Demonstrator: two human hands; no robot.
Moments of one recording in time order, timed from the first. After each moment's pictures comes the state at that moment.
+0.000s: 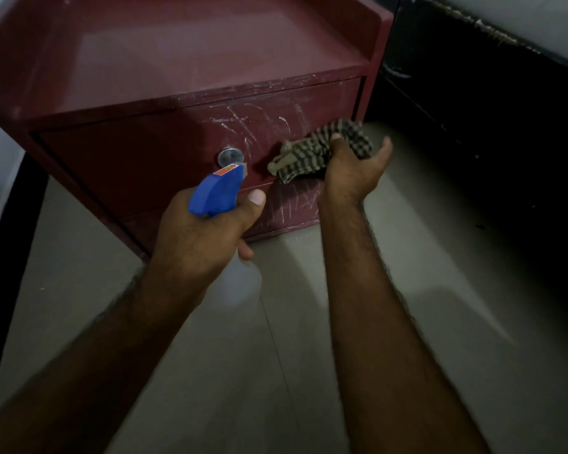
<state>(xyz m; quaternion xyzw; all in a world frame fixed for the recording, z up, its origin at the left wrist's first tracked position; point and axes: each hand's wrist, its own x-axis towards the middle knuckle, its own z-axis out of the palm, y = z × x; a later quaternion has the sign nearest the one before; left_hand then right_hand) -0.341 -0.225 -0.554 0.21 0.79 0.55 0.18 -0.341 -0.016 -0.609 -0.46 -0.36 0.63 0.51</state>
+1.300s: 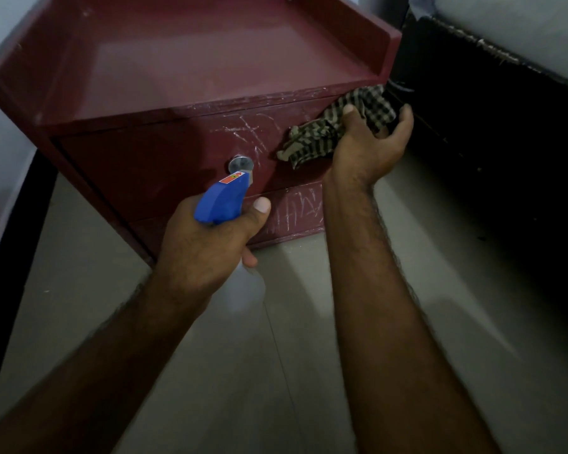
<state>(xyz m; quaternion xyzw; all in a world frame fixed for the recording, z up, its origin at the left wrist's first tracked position) -0.346 -0.235 -0.553 0.22 0.77 0.57 0.17 -0.355 -0.018 -0.565 -0.39 -0.34 0.60 0.61</state>
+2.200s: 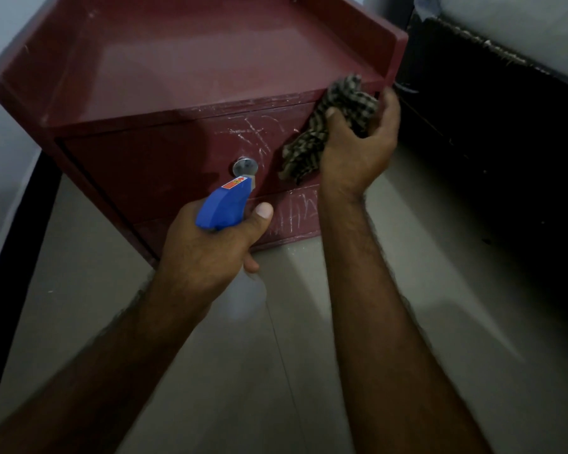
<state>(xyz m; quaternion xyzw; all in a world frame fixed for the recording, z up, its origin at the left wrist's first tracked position) -0.347 -0.237 -0.556 0.22 0.78 0.56 0.18 -0.357 -0.034 -0.569 -0.36 -0.48 0.51 0.61</state>
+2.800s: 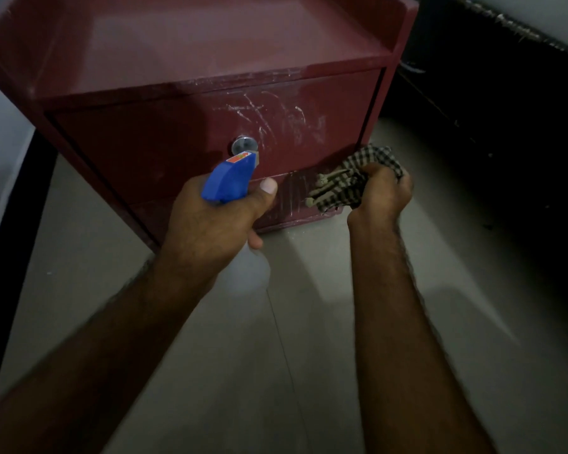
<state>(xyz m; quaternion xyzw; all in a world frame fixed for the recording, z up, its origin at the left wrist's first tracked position) -0.350 -0.228 -0.561 0.21 0.79 0.56 0.17 -0.307 -0.001 -0.643 -0.47 -0.28 0.68 0.48</state>
